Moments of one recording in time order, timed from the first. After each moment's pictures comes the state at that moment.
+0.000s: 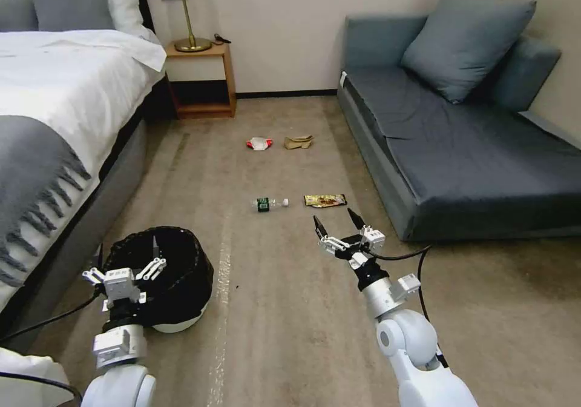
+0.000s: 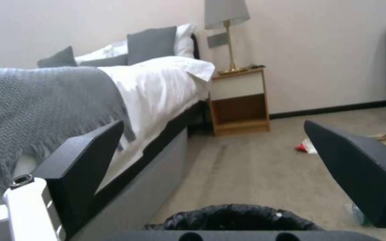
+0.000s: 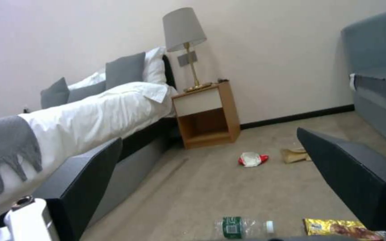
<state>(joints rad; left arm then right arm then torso) 1.62 -1.36 -0.69 -1.98 -0.03 -0.28 -0.28 -1.31 1.45 0.37 1.83 0.35 0.13 -0.27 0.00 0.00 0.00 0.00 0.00</state>
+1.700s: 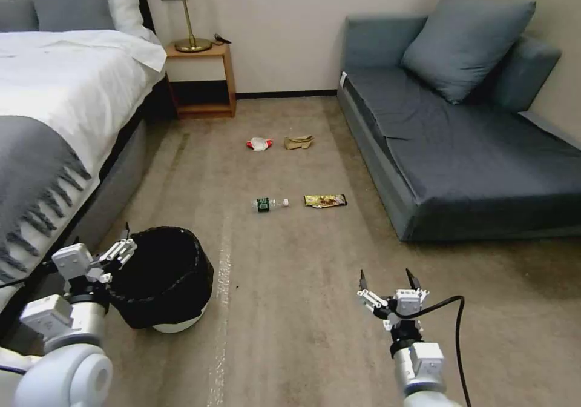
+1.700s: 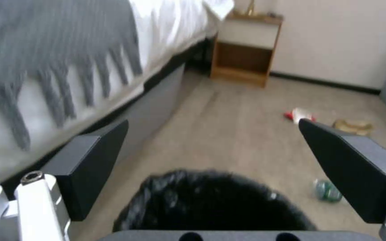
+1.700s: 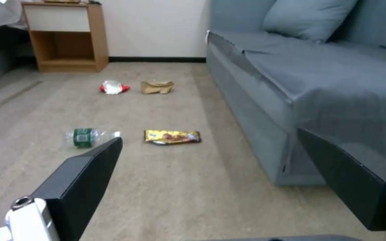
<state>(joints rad) 1.62 -1.24 -0.86 -2.19 -0.58 0.22 -0.31 -1.70 1.45 0.43 2.09 -0.03 0.00 0.18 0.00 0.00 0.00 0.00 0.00</state>
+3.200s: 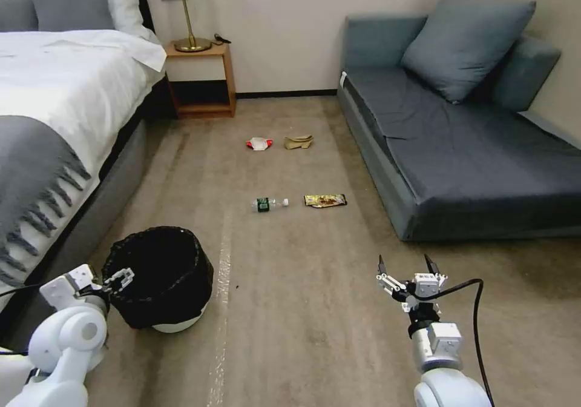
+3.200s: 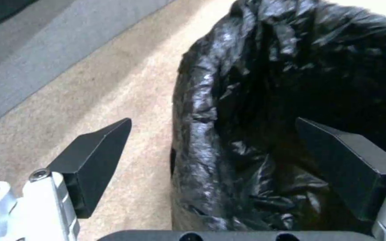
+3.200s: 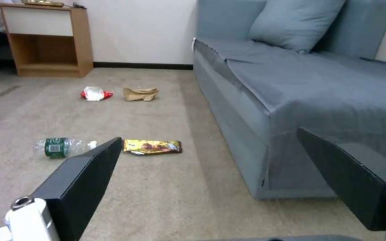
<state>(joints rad) 1.38 -1.15 -0.83 -1.91 -1.00 0.65 -0.70 -1.63 1.41 0.48 2.04 0.01 0.00 0.18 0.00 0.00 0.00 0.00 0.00</state>
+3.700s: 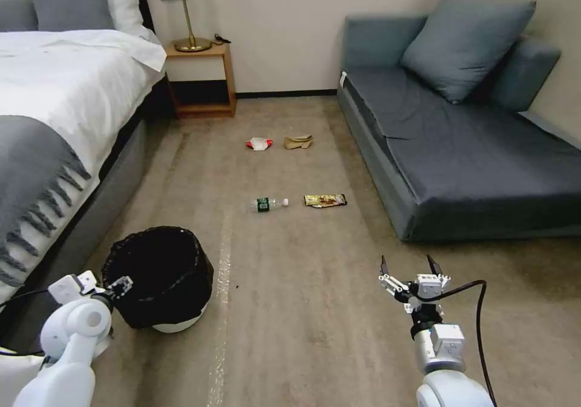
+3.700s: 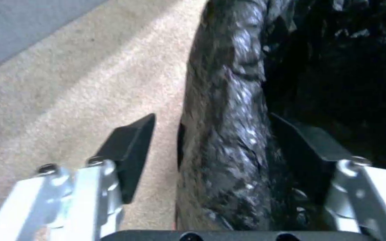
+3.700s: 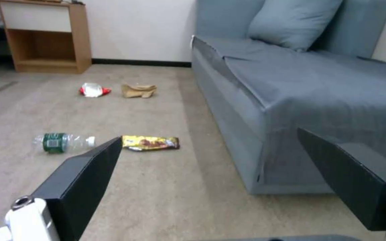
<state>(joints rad) 1.33 -1.18 -0.81 -1.79 -1.04 0.63 -0.71 -1.66 1.40 0.48 2.05 0.00 0.00 0.19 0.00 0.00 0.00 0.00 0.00</state>
